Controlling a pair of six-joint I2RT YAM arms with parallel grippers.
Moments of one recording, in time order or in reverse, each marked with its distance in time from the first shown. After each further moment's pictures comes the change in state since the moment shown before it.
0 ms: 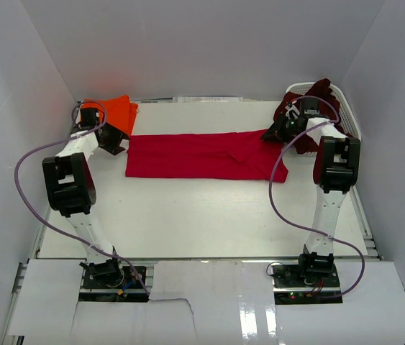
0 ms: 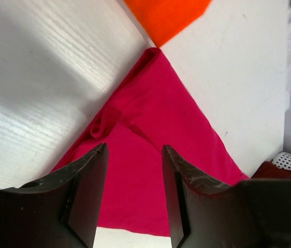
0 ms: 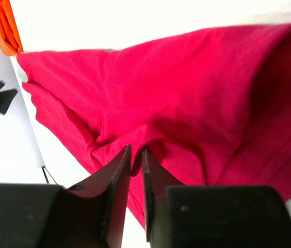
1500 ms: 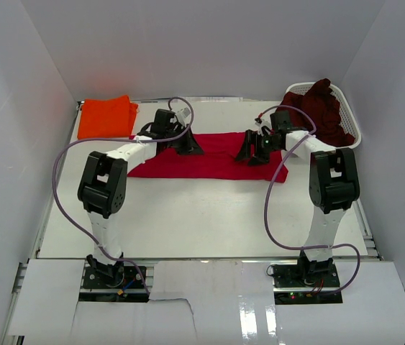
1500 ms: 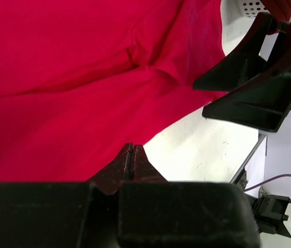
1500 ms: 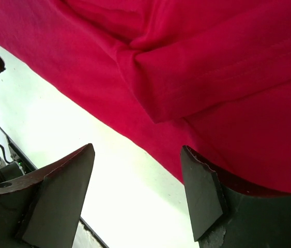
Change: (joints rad) left arm -0.538 -0.017 -0.064 0.267 0.325 0.341; right arm 0.241 -0.309 -0.385 0.006 0.134 -0.151
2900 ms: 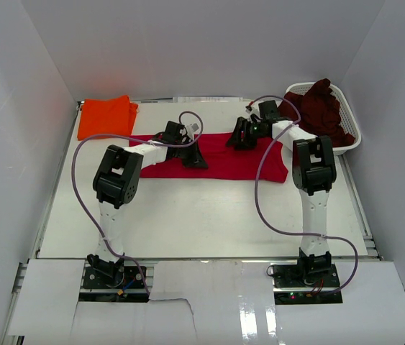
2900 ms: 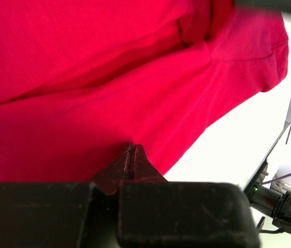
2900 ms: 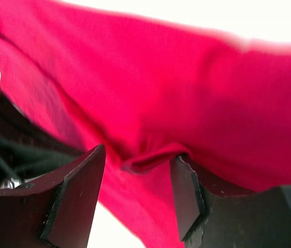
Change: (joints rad) left arm -0.040 0.191 0.034 0.020 0.024 0.029; right arm 0.030 0.311 0.345 0.089 -0.023 0.104
